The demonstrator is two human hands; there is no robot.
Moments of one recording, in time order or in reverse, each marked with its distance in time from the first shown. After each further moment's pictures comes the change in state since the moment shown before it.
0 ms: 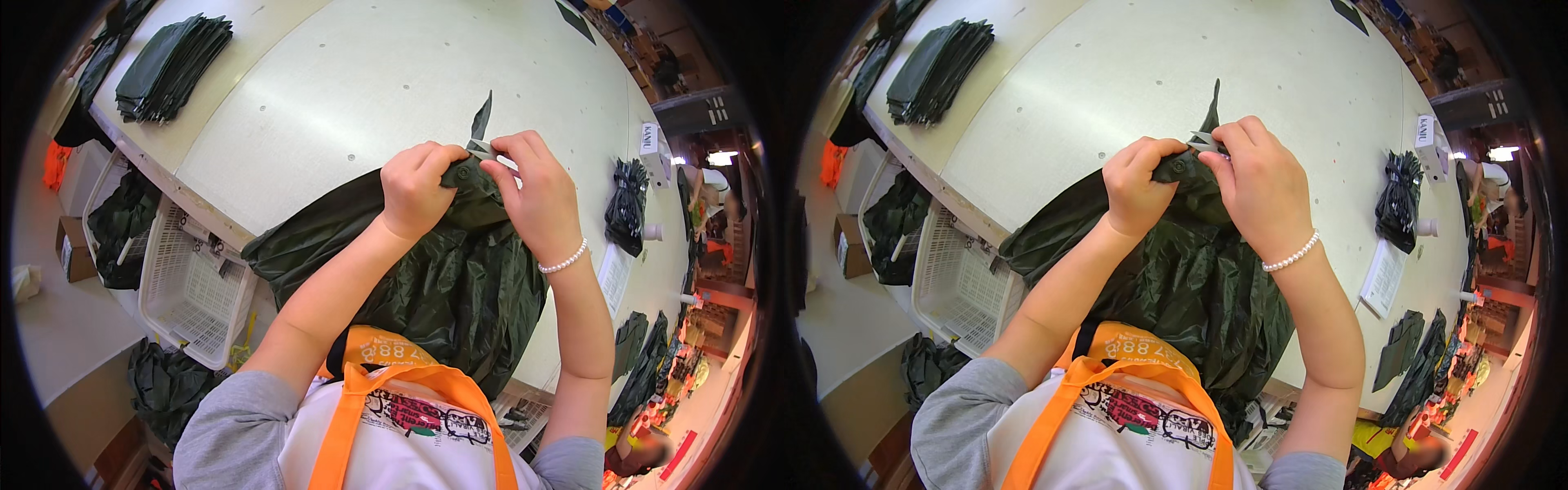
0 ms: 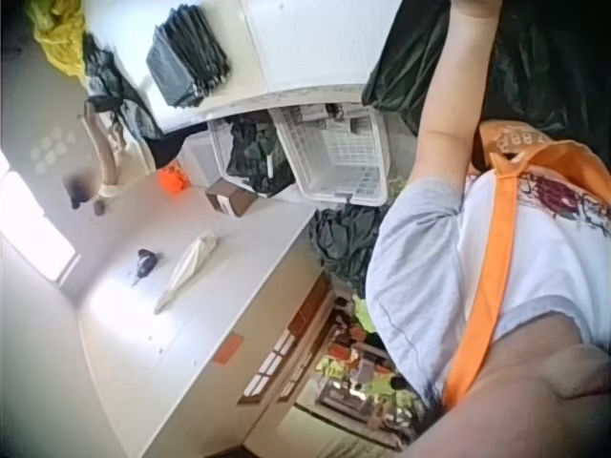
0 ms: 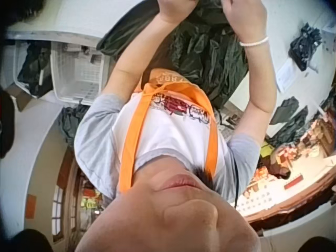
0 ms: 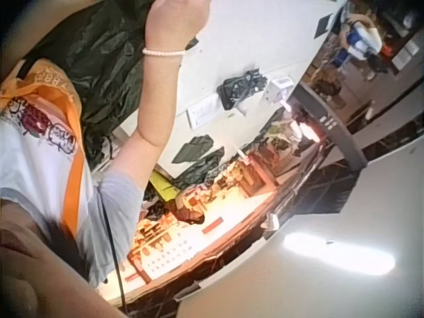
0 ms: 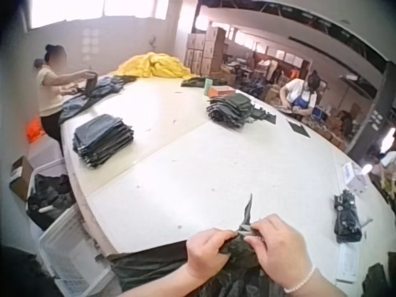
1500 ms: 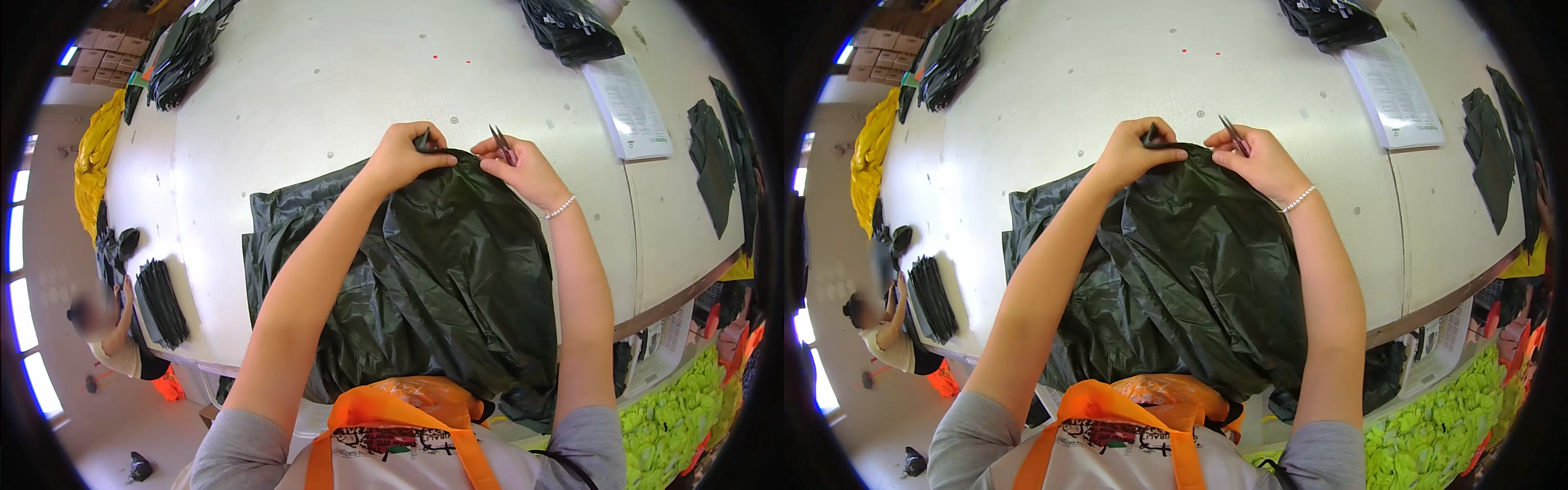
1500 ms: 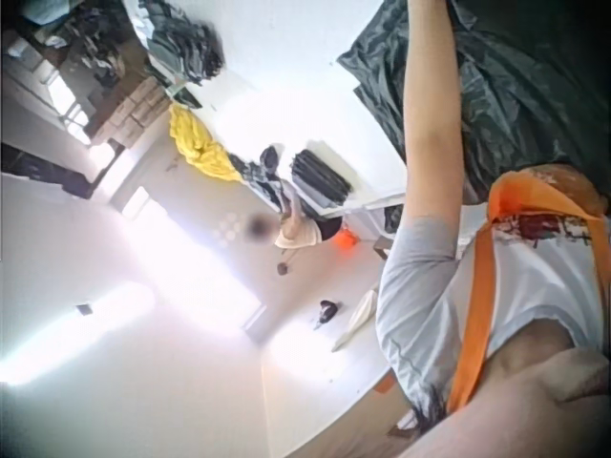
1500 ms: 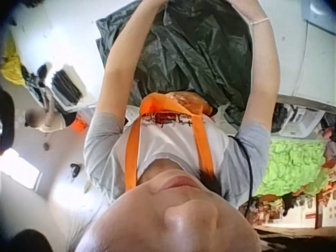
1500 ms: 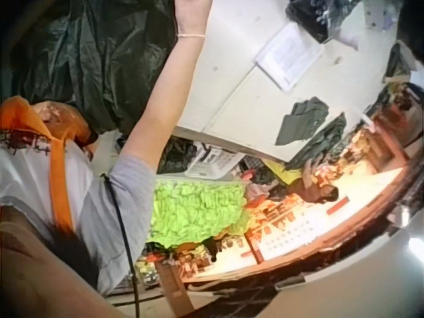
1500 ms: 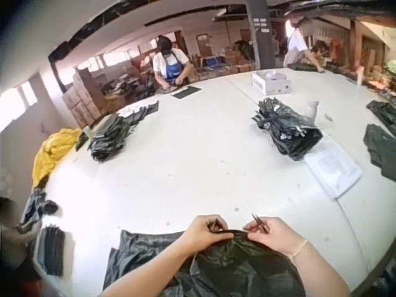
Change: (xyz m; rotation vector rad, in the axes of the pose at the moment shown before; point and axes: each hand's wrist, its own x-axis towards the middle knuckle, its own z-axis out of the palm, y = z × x) left_hand -0.082 0.040 0.315 -0.288 -1.591 -0.479; right_hand -0.251 0.301 0.047 1.120 0.326 0.873
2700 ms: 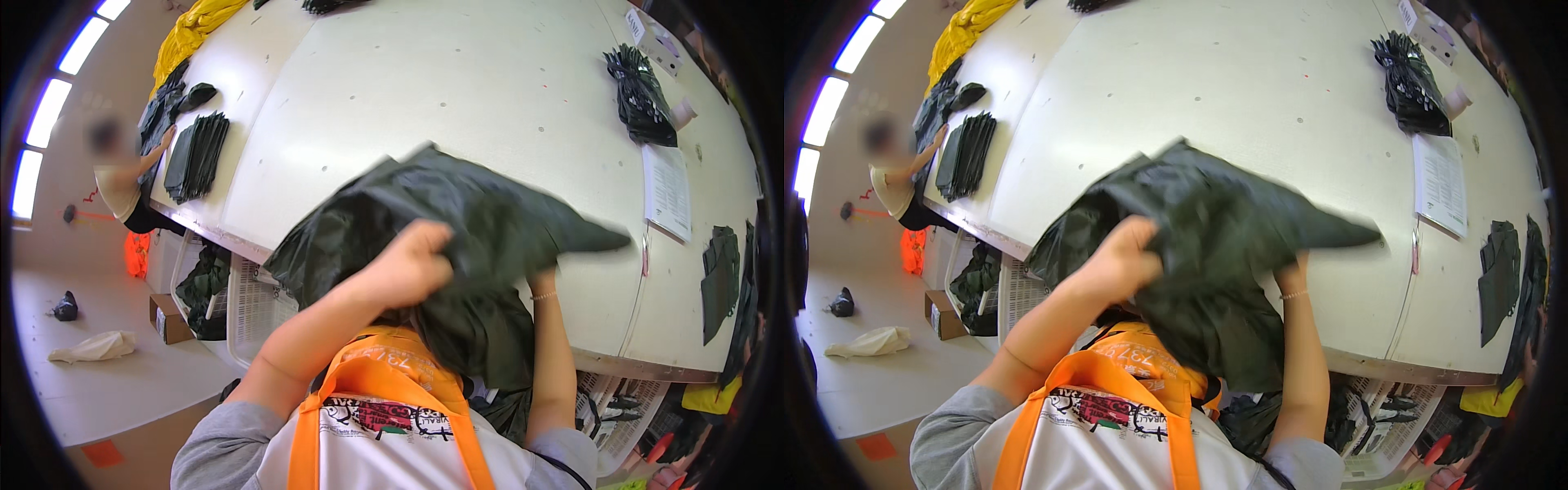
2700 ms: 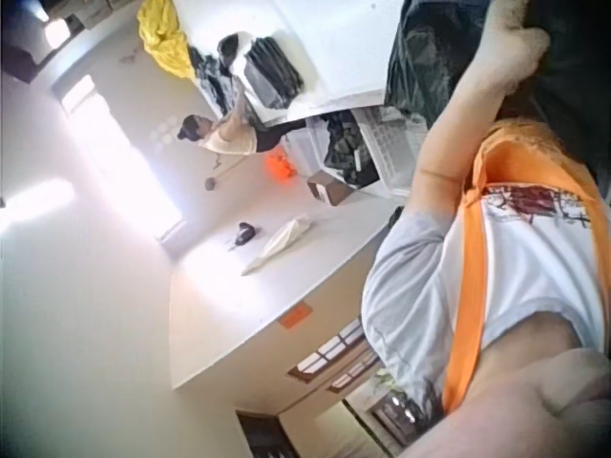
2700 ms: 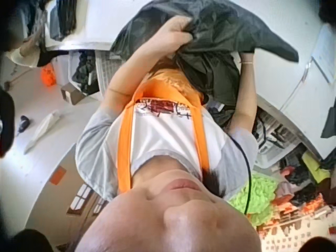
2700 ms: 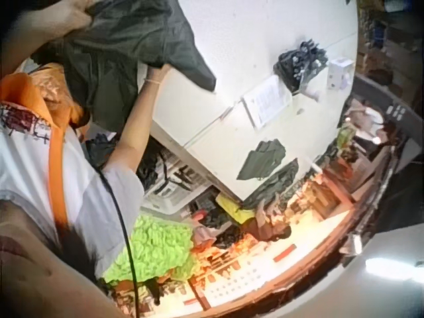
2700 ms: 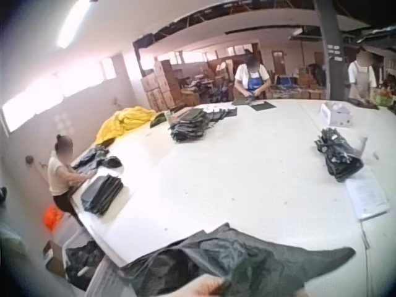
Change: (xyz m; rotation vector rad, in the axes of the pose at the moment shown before) left_hand -0.330 0.102 0.082 -0.694 0.232 -0.171; right_hand -0.158 0.105 0.065 -0.450 0.026 -0.518
